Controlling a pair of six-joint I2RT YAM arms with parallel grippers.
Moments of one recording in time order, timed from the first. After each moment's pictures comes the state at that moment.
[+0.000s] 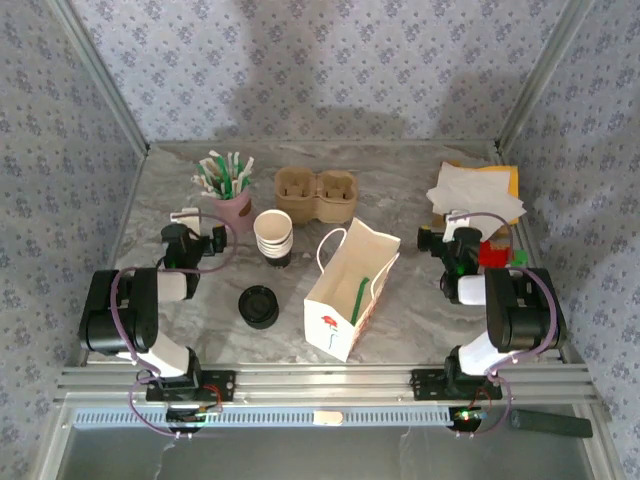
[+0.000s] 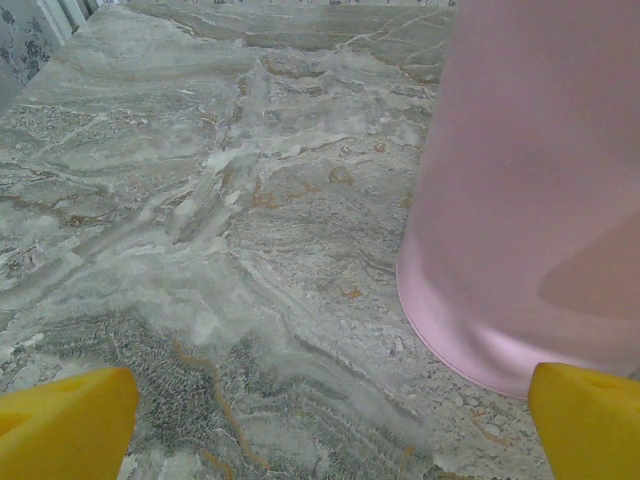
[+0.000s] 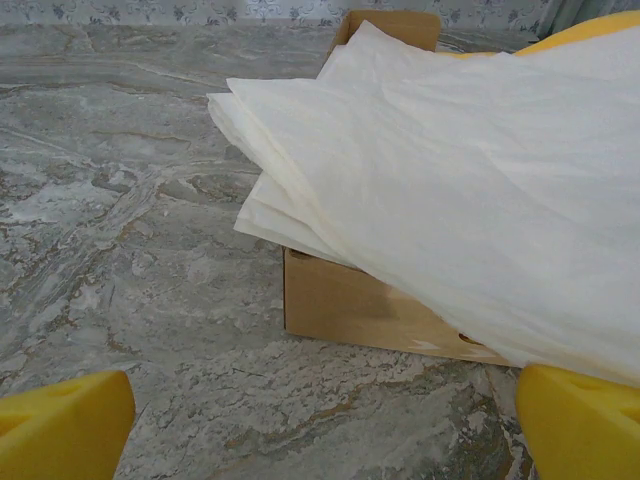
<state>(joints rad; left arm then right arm) 0.03 1.53 0.42 0.68 -0.02 -0.03 -0.02 1.53 0.36 0.77 0.06 -0.03</state>
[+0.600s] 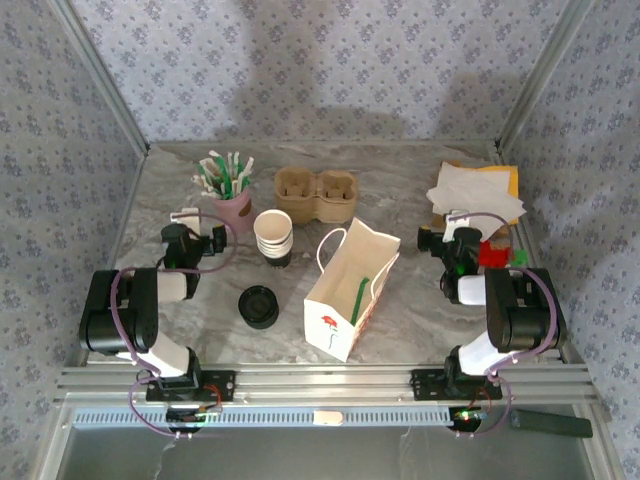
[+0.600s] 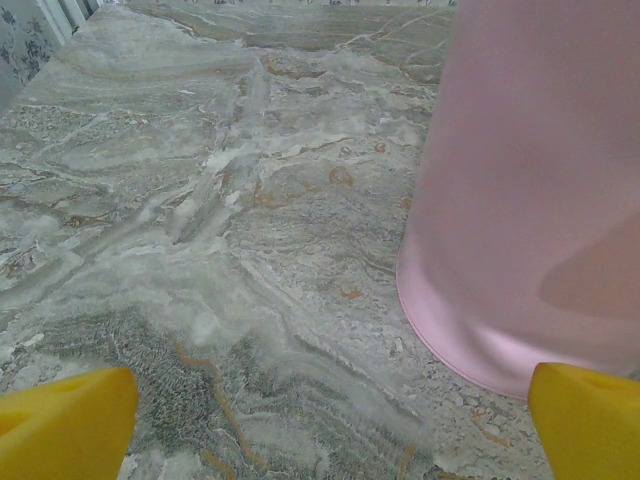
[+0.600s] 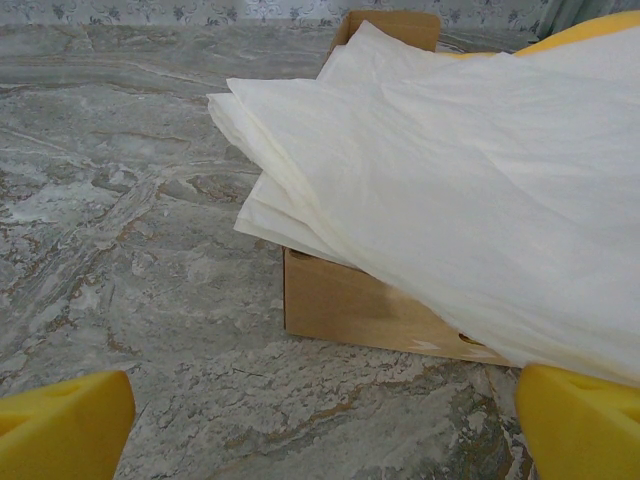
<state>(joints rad) 0.03 1.53 0.42 0.68 -0.02 -0.03 -0.02 1.53 0.36 0.77 0.06 -0.03</state>
